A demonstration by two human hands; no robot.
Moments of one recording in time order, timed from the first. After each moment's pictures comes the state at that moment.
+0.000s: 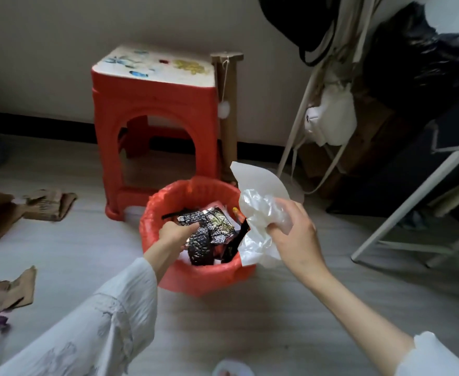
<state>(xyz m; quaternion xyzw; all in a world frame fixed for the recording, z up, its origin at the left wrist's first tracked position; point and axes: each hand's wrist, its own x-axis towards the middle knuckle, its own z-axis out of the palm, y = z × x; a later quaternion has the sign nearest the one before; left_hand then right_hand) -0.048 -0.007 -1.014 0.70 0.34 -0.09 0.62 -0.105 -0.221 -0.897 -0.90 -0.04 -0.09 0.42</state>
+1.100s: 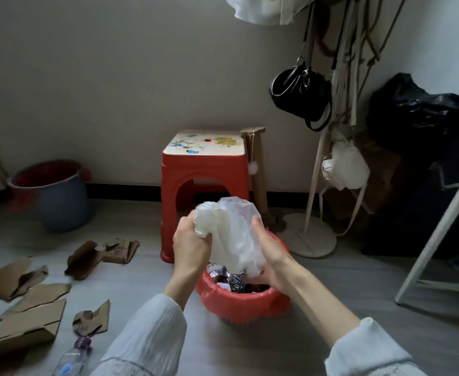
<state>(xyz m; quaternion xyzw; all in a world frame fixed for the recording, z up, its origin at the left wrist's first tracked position) -0.164 0.002 -0.838 0.80 0.14 0.29 0.50 -0.147 -0.142 -0.829 -0.68 -0.01 0.24 0.69</state>
